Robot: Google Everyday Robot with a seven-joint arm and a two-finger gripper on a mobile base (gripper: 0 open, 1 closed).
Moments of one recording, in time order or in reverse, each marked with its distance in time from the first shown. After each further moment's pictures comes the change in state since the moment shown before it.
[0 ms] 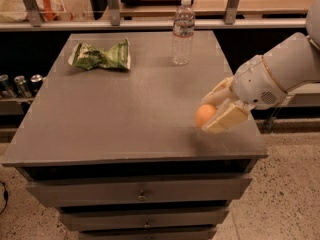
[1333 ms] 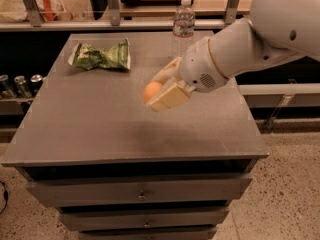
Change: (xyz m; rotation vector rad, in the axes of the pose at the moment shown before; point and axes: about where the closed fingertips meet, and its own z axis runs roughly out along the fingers) arm -0.114 -0.020 0.045 0.082 -0.153 0.011
